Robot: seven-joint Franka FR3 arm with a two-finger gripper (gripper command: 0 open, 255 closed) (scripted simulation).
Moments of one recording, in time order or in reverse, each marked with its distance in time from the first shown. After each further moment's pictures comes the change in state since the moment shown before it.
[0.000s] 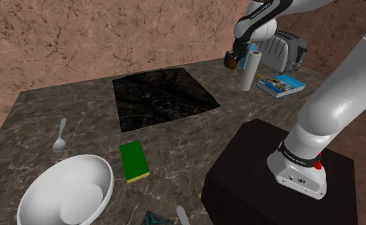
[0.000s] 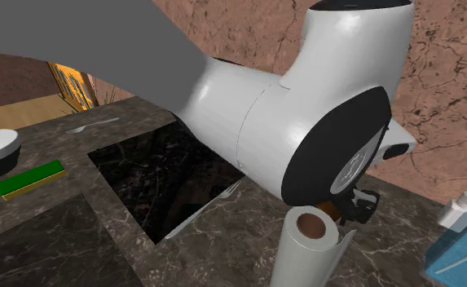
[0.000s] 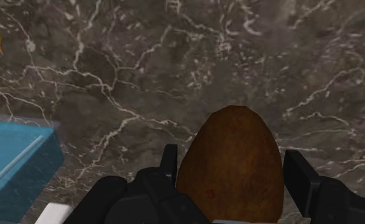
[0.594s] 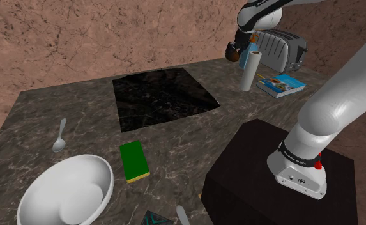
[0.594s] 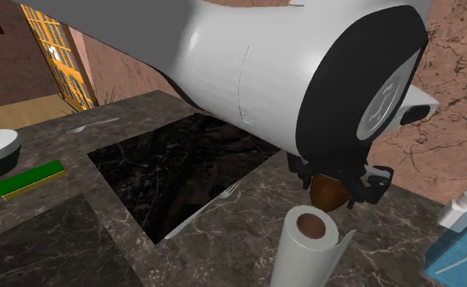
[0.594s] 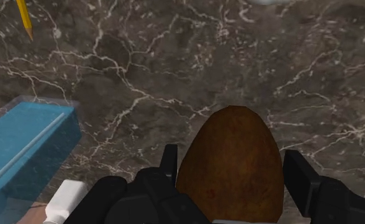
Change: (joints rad) arm -0.003 -0.071 0.009 0.057 -0.029 -0.125 0.021
